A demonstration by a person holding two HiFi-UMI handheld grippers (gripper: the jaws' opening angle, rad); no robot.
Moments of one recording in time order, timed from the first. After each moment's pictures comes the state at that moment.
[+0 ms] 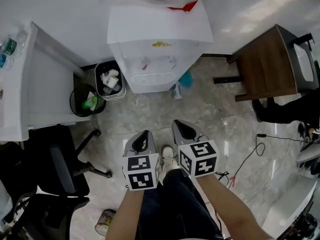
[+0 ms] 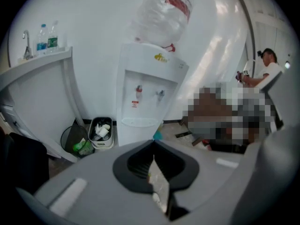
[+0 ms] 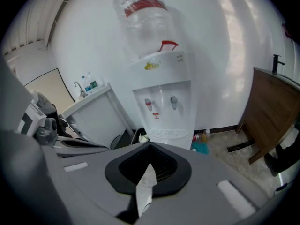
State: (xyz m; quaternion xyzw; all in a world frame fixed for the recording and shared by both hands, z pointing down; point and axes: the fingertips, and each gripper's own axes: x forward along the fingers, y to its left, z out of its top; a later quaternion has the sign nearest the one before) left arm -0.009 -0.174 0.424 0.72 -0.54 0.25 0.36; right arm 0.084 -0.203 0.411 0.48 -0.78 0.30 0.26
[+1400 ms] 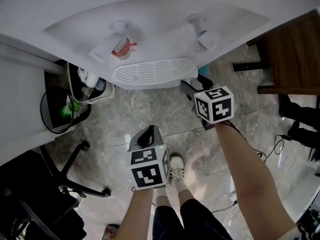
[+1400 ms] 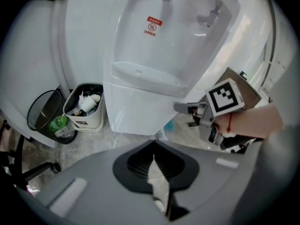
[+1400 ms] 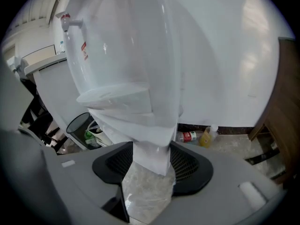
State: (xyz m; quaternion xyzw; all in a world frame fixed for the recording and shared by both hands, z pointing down) left arm 0.024 -0.264 0.701 0.68 -0.52 0.28 0.44; right arm 0.161 -0.408 0.740 0.46 -0.78 0.27 0.32
